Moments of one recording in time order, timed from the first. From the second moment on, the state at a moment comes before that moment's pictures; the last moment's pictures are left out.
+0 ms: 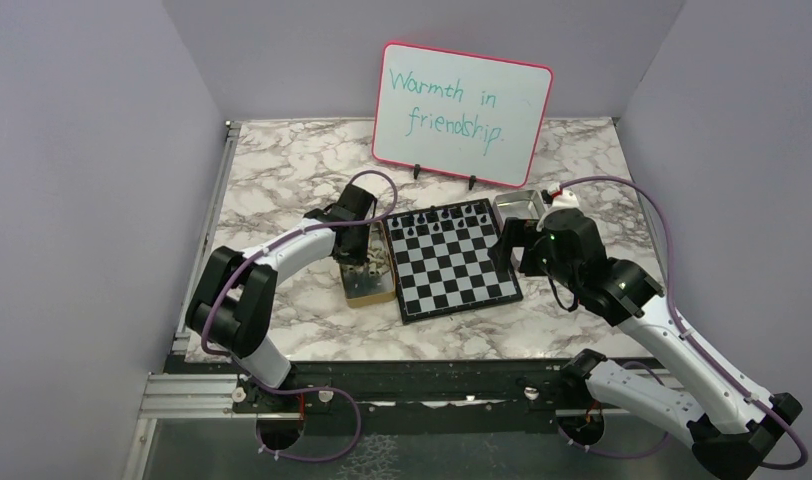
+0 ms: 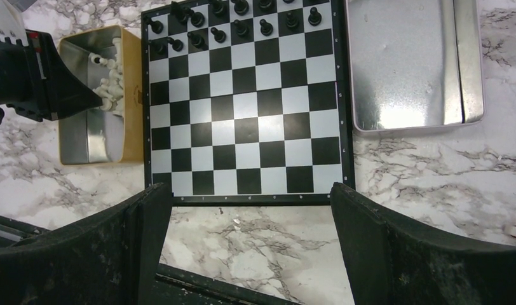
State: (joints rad) left arm -0.47 1.61 0.99 -0.52 -0.07 -0.33; right arm 0.65 0.85 0.93 -0.69 0.24 0.50
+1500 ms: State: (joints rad) left arm -0.84 1.59 1.25 -0.72 0.03 -0.38; right arm 0.65 0.70 0.93 -0.72 0.45 0.59
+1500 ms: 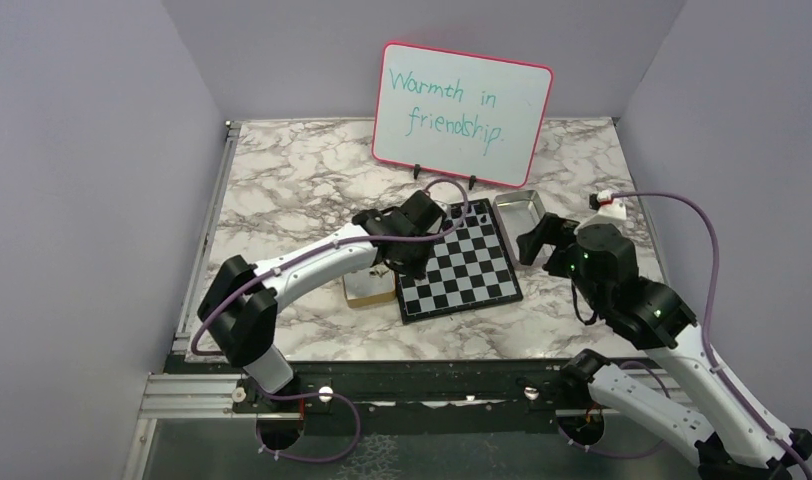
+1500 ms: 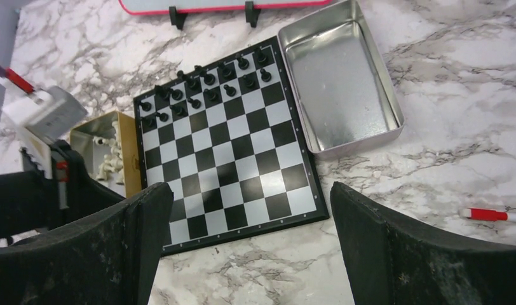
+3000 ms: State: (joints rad) left arm -1.03 1.85 1.36 -0.67 -0.06 -0.45; right arm 0.65 0.53 0.95 -0.81 0.55 0.62
